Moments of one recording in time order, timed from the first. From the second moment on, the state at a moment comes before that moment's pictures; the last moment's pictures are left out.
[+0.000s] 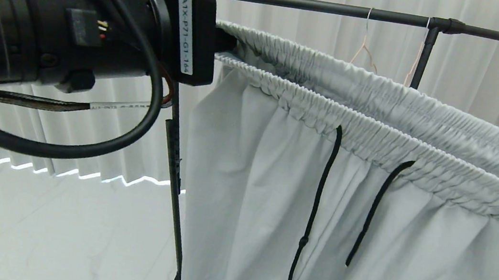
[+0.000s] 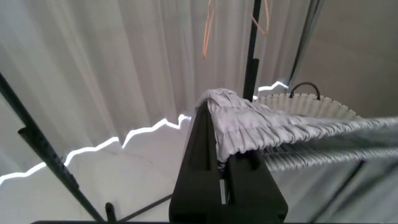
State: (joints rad) left arm -0.83 1.44 -1.40 0.07 0.28 -0.02; right arm 0.70 1.13 -1.38 0.71 0.15 -0.13
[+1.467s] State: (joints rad) left arm -0.87 1.23 -1.41 0.57 -0.03 -0.13; right arm 0.74 1.46 -1.45 0.11 -0.15 -0.12
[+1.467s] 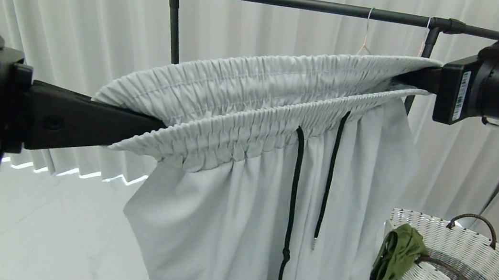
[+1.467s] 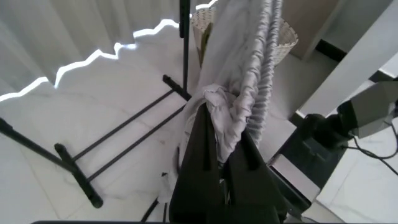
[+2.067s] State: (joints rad) left arm -0.69 1.35 -1.61 0.56 0.00 0.04; right arm 0.64 1.34 -1.47 0.42 -0.21 -0.12
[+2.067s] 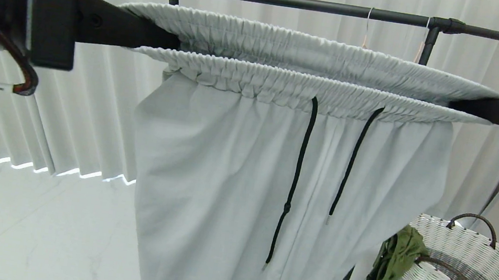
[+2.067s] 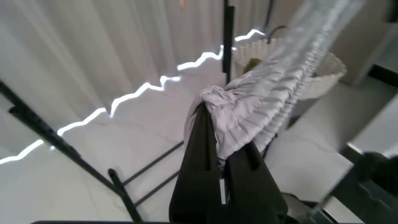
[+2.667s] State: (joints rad) left arm -0.73 1.37 -1.58 0.55 0.04 0.03; right arm 0.72 1.23 -1.40 0.47 -0.21 -0.11
